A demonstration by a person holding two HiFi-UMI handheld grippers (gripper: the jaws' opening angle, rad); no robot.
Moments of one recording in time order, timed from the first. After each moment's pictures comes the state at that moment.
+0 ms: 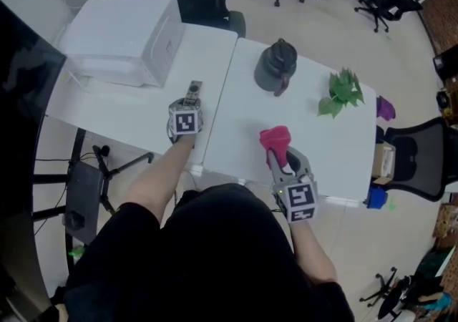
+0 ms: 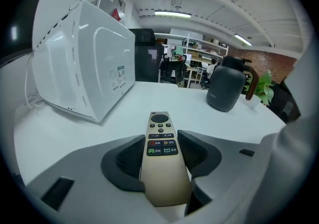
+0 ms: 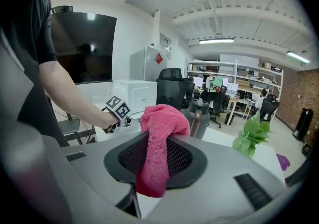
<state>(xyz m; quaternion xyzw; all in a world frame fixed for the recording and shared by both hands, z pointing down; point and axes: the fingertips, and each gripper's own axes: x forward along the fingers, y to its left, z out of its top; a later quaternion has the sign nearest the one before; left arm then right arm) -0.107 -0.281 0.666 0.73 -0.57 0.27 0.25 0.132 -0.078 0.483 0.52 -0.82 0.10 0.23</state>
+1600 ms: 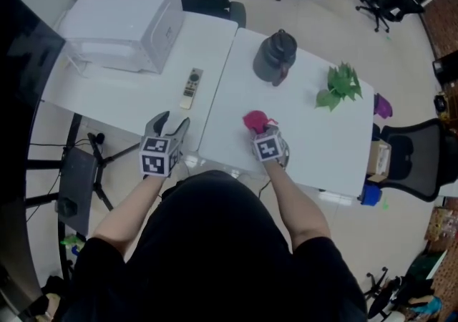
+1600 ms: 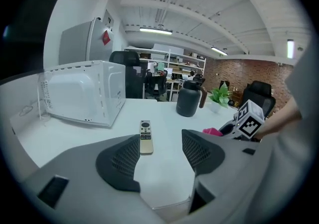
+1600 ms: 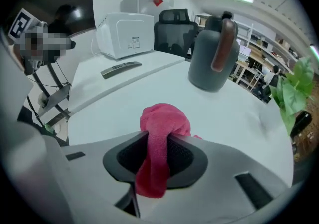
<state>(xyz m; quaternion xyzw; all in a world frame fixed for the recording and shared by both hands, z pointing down) -0.122 -0.151 0.562 0.81 -0.51 0.21 0.19 0.137 -0.141 0.695 0.46 -0.74 0.23 0.43</state>
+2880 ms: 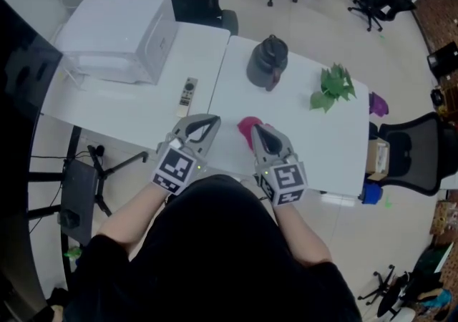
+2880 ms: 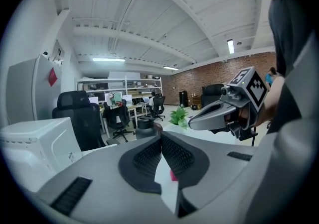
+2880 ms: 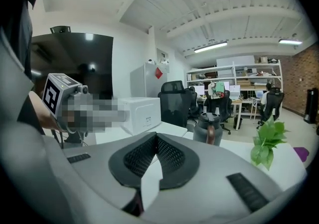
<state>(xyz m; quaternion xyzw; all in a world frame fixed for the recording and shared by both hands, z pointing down) 0.010 -0.127 0.431 0.94 -0.32 0.15 -0.01 0.091 -0.107 0.445 0.51 -0.85 0.10 0.13</state>
